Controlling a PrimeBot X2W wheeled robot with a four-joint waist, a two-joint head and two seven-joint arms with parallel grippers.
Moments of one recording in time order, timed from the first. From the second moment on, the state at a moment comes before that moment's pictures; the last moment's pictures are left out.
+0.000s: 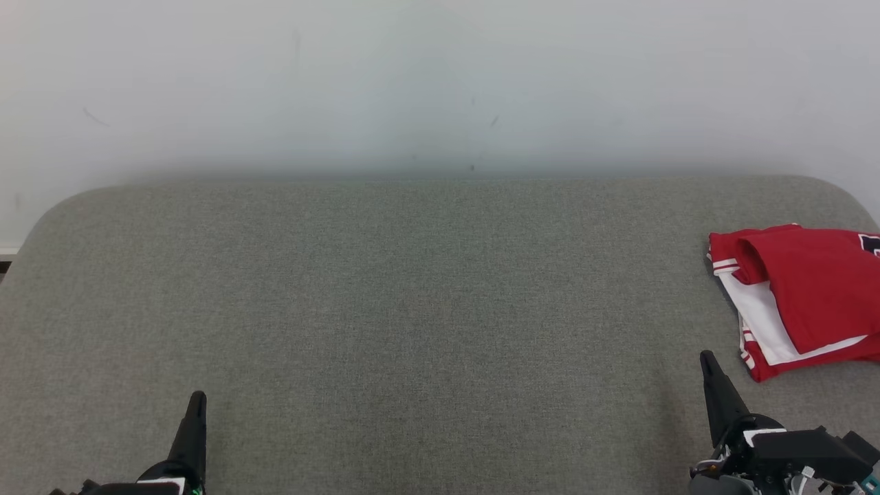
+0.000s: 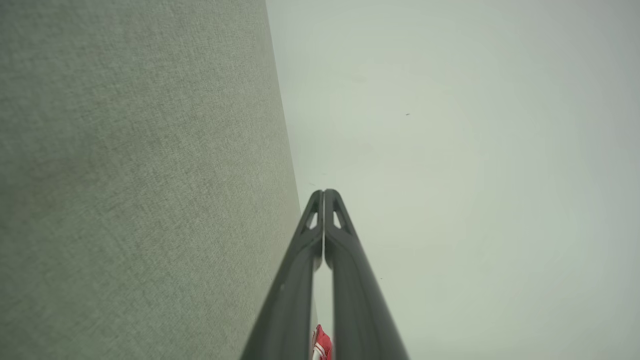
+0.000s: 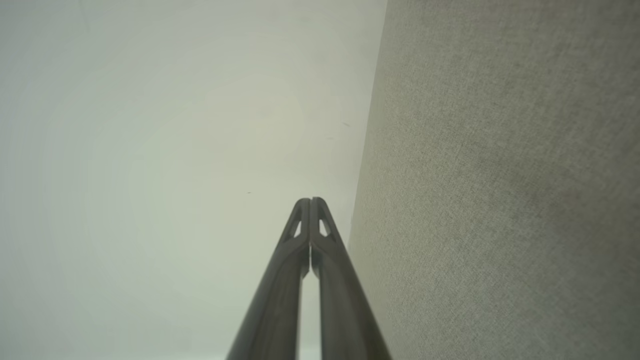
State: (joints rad) left arm -0.06 0.05 0.11 0.22 -1.55 -0.12 0.10; right arm -0.08 -0.05 -0.10 0.23 1.55 0.13 0.11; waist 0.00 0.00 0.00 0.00
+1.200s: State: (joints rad) left arm -0.07 0.05 0.12 0.22 -1.61 -0.13 0.11; right arm -0.09 -0.05 -0.11 0.23 1.62 0.13 0.11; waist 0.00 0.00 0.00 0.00
